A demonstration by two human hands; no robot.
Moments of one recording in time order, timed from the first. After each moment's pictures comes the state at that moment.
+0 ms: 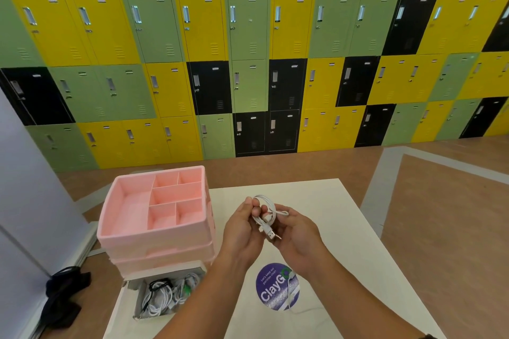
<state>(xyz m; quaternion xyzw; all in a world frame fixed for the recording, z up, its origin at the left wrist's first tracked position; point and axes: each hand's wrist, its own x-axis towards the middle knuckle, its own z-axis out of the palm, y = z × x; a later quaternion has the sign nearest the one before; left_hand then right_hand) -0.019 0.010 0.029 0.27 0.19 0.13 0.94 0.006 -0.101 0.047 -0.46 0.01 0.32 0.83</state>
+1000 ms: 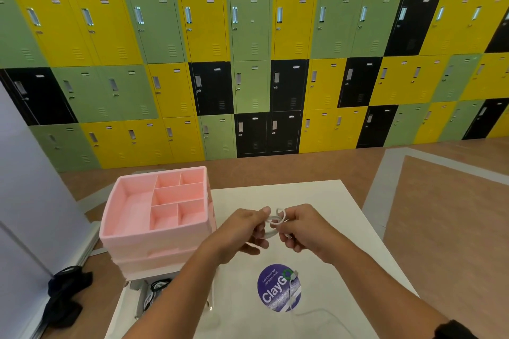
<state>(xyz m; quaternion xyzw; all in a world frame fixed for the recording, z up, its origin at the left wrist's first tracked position) -0.043 0.041 0.055 0.75 0.17 -0.05 0.64 0.031 -0.124 0.067 -0.78 -0.16 0.31 0.52</state>
